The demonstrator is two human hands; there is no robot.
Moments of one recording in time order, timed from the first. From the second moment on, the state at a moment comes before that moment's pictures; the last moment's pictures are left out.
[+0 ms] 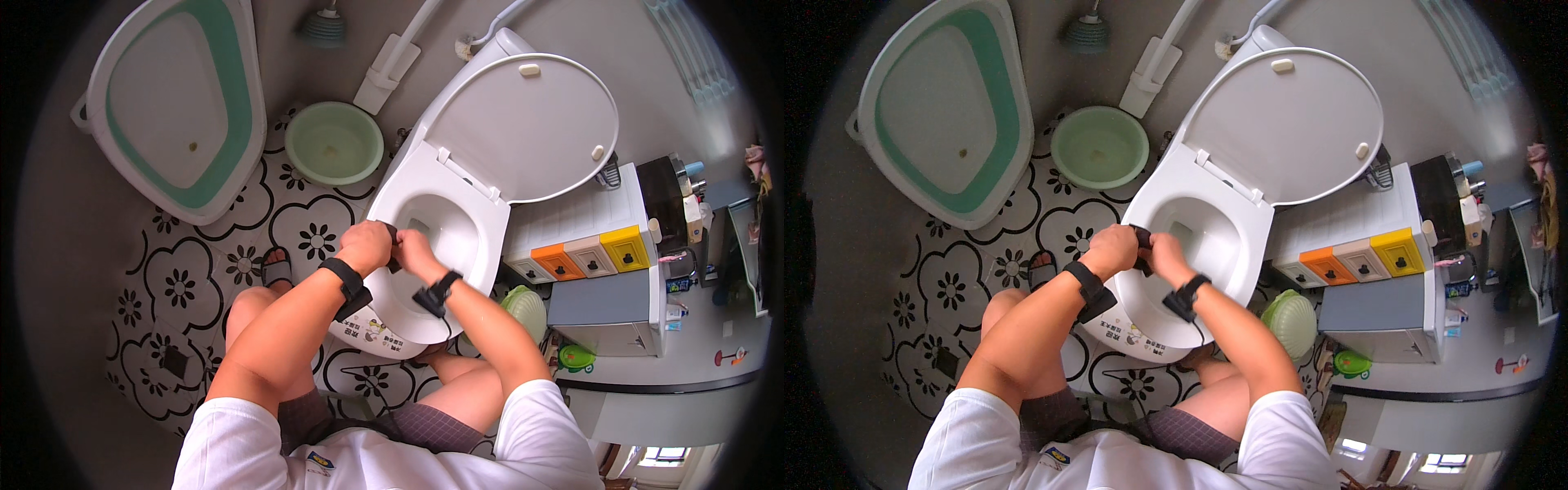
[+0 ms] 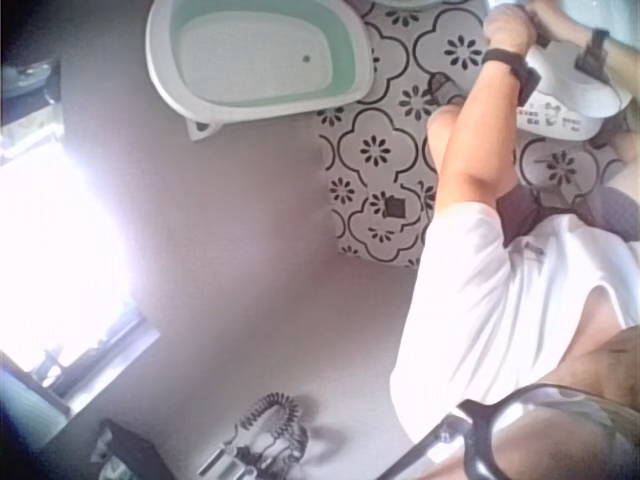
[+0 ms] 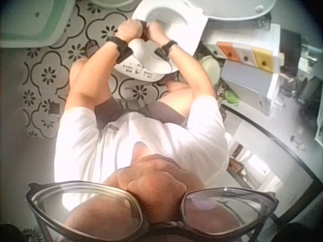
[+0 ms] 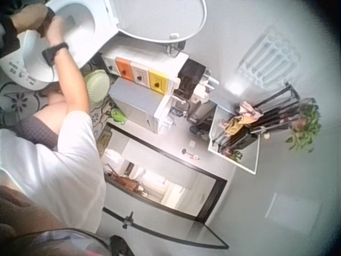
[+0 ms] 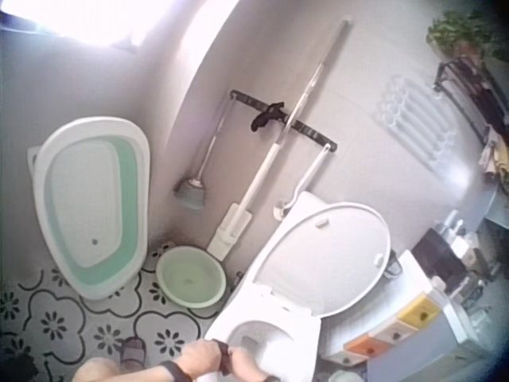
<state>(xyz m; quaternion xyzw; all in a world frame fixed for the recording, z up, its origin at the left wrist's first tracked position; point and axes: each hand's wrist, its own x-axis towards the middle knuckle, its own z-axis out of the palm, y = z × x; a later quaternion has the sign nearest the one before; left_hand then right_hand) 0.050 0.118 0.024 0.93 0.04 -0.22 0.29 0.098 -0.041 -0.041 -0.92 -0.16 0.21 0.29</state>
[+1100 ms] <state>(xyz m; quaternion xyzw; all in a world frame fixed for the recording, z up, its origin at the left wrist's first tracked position) 0.049 0.114 0.031 0.89 0.08 -0.30 0.34 0.156 -0.230 -0.039 -1.00 -0.02 0.05 -0.08</state>
